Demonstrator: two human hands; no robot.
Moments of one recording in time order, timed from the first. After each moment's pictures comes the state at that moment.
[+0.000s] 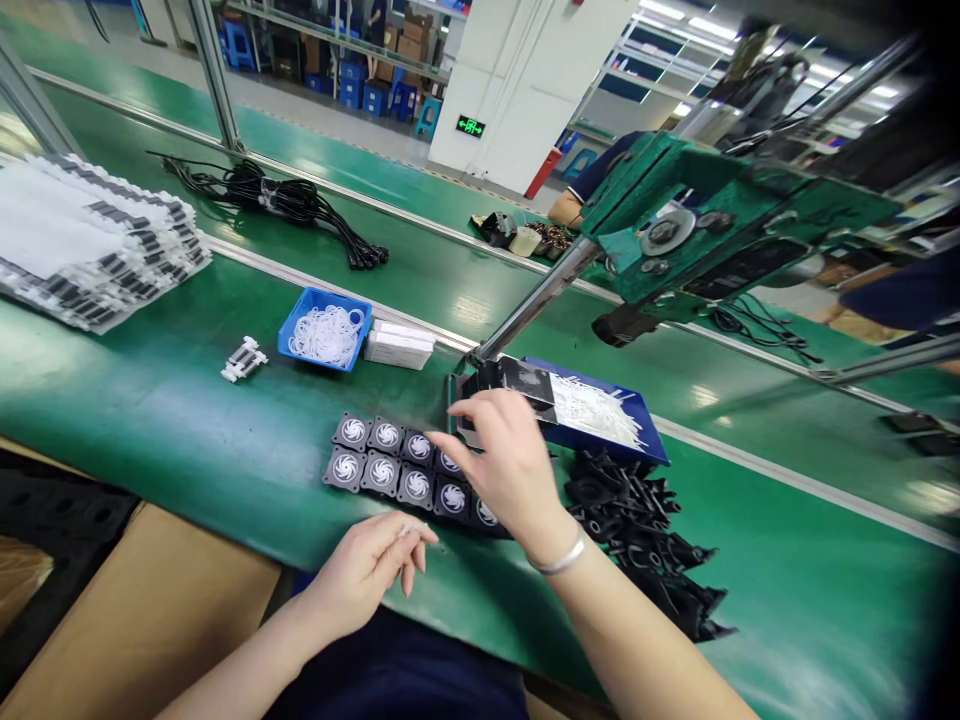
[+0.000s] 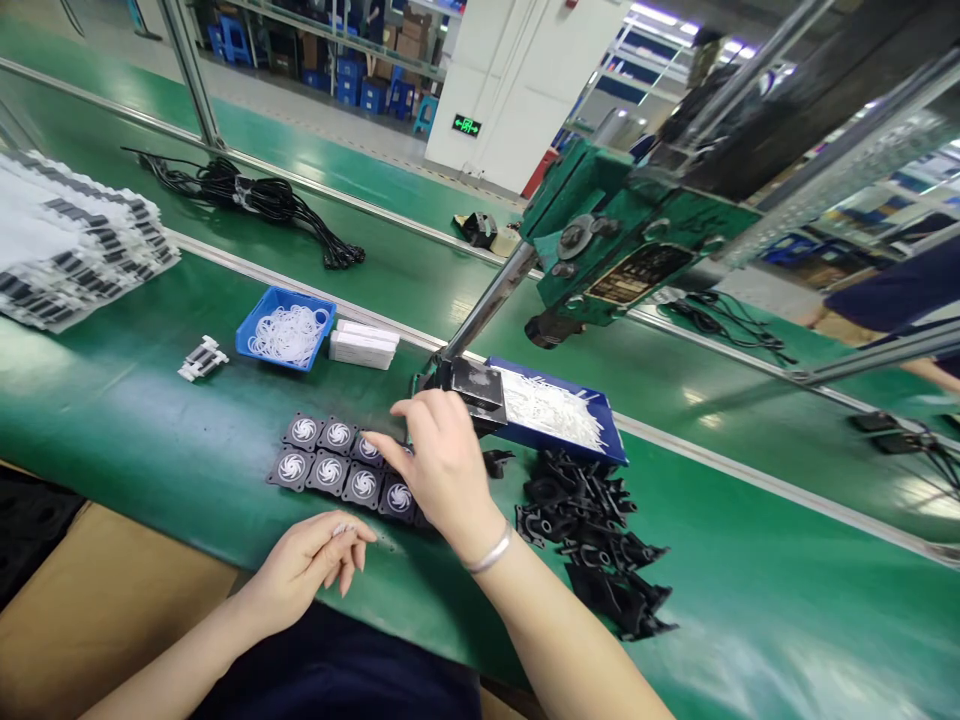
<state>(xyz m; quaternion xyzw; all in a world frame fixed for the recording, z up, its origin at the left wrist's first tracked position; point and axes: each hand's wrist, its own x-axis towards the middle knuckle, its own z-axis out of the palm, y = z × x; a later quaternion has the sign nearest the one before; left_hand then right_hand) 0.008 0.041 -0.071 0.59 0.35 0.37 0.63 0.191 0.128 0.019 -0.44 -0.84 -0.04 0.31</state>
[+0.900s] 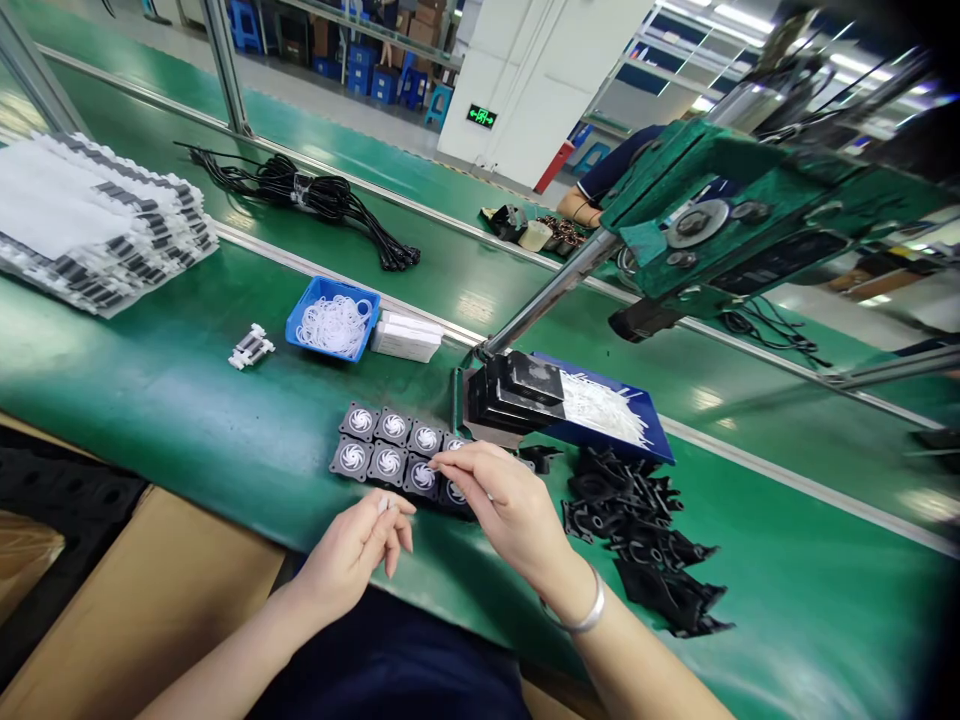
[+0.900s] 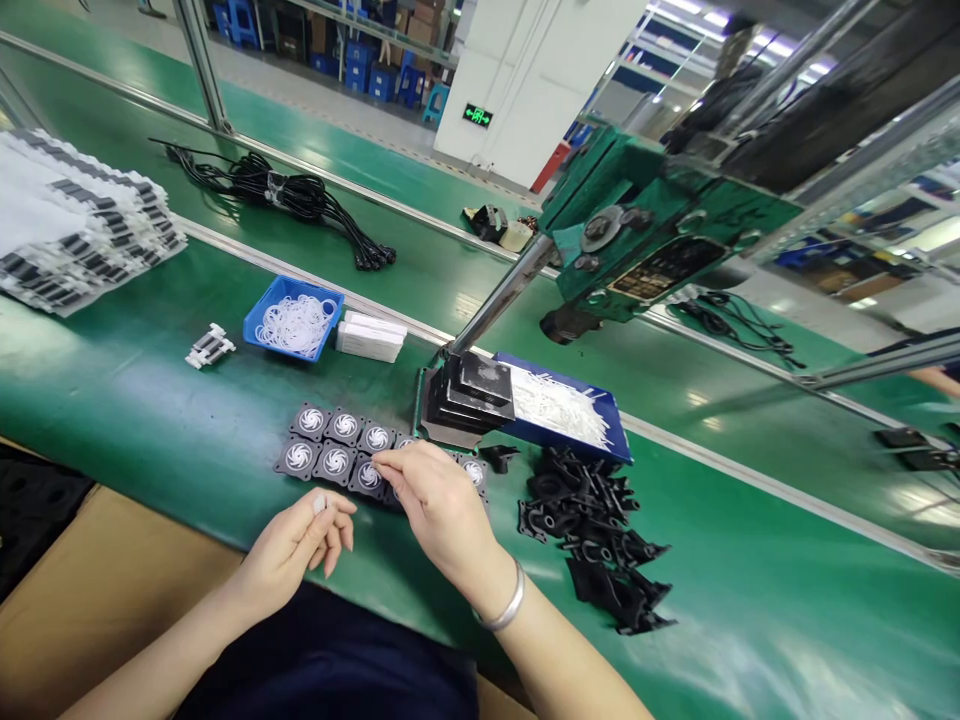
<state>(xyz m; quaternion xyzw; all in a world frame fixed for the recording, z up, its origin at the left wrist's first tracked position) -0.008 0.036 -0.071 0.56 0.40 0.38 0.62 0.190 0.092 0.001 -0.40 -0.84 0.14 0.33</state>
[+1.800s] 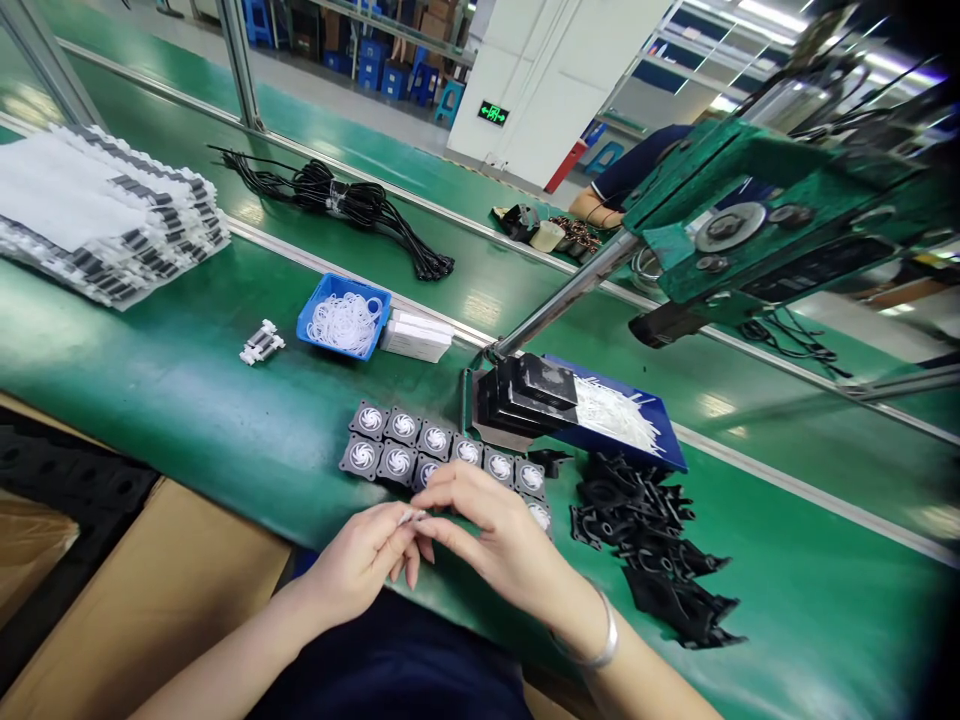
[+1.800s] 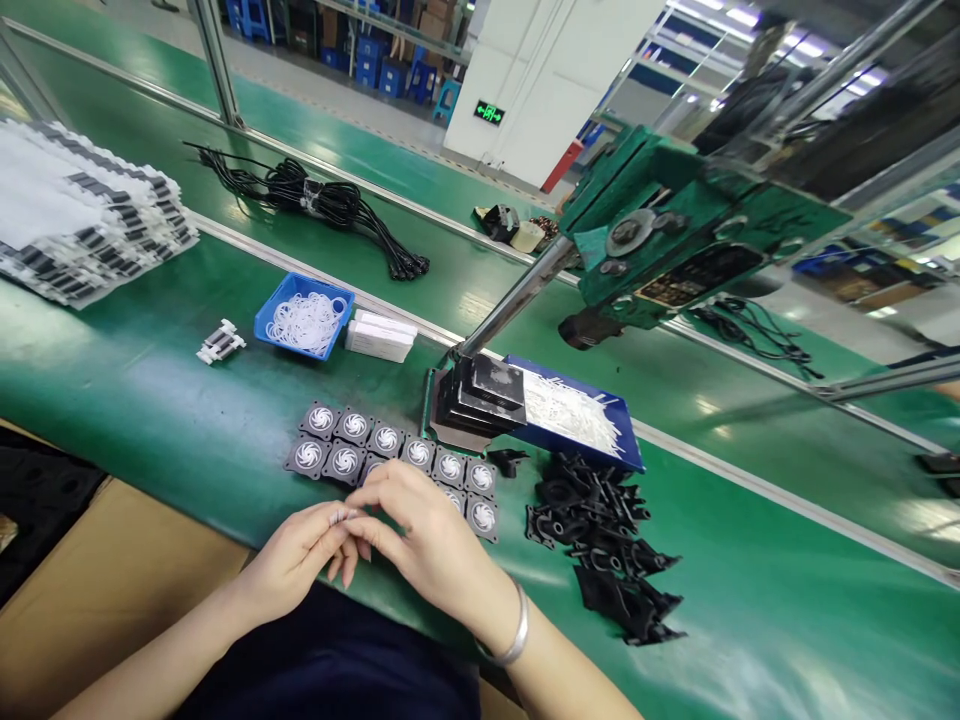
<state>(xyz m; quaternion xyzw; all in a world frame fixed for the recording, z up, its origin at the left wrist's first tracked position) -0.007 0.039 -0.062 0.60 0.35 0.37 0.61 0.178 0.078 0.012 -0.36 -0.83 0.33 0.27</state>
